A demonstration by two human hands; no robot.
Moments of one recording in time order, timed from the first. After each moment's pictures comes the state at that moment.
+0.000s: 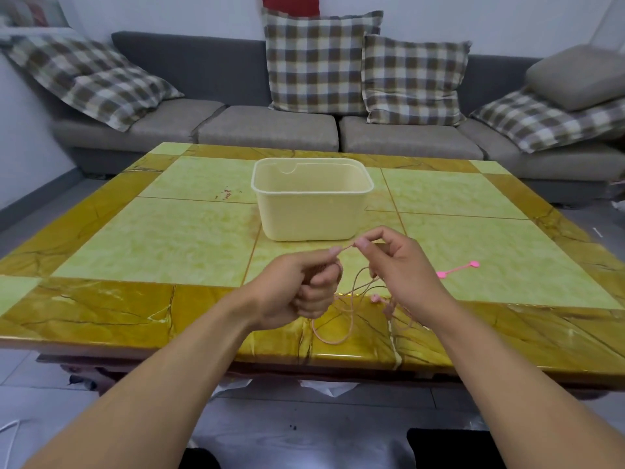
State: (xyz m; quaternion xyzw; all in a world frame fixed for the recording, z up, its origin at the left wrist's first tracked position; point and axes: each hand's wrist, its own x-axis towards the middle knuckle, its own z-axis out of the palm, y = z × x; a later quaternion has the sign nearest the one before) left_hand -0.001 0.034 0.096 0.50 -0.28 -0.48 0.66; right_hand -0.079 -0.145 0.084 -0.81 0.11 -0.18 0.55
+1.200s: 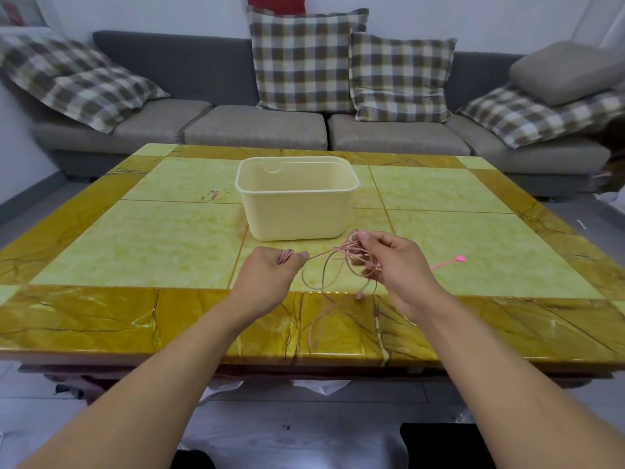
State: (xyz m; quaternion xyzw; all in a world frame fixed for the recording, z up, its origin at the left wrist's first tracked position) left_hand 0.015 0.027 0.066 0.82 -0.24 -0.07 0.51; right_hand -0.076 -0.156 0.081 -0.66 0.23 -0.18 0.69
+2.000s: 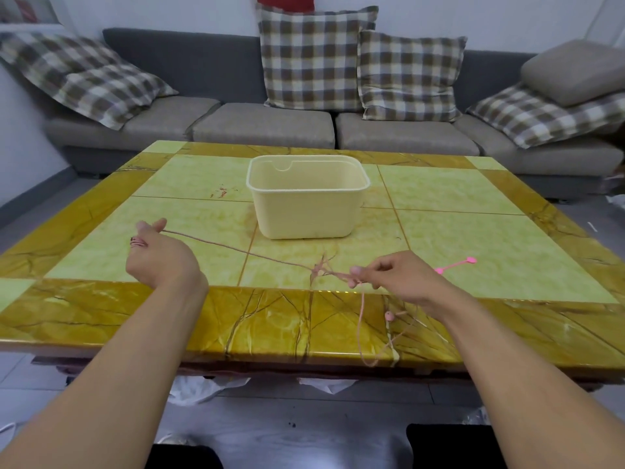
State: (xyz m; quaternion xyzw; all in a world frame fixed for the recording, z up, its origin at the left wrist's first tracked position) left_hand 0.095 0.095 0.071 0.54 0.30 0.20 0.76; right_hand -0.079 -0.168 0.080 -0.85 0.23 0.00 0.48
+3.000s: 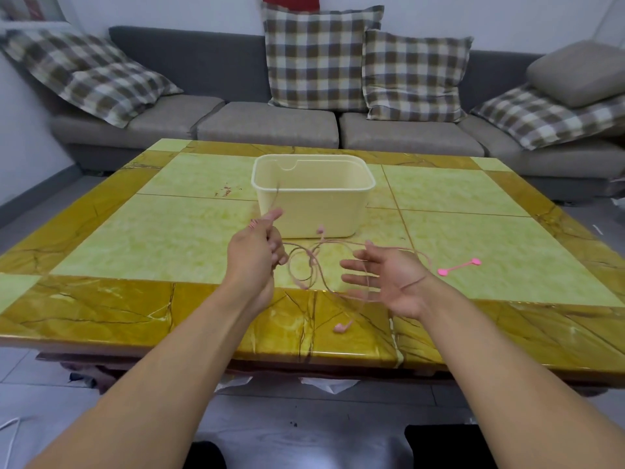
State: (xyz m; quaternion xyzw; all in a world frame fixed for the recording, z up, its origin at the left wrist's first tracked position) left_hand 0.029 0.031 0.084 0.56 -0.04 -0.12 0.82; right_hand -0.054 -0.152 0.070 -0.57 0.29 0.01 0.77
